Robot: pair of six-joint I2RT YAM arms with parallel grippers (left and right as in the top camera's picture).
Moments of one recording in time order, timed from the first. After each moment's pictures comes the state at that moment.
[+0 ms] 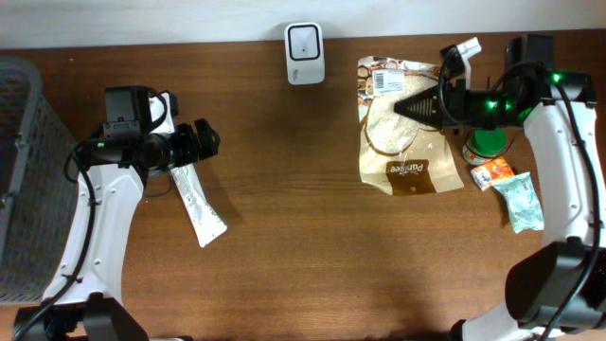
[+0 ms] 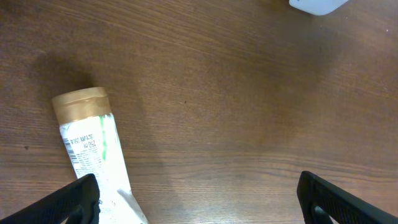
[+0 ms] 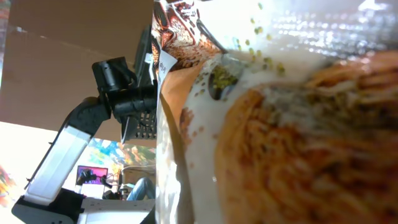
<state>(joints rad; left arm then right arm) 0.07 1.56 1.27 -0.75 0.29 -0.24 -0.14 1.75 1.68 -1.21 -1.27 -0.09</state>
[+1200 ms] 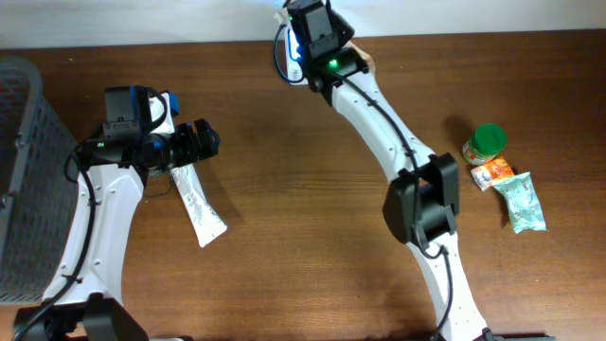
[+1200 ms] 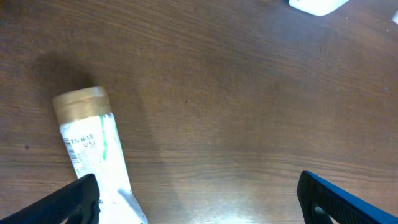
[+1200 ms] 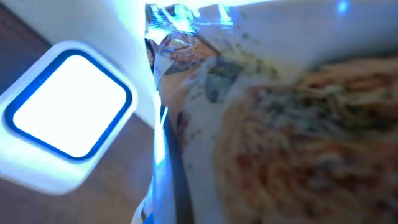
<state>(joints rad) 0.07 1.56 1.27 -0.75 0.29 -0.24 0.46 2.49 2.40 -0.45 0.58 -0.66</state>
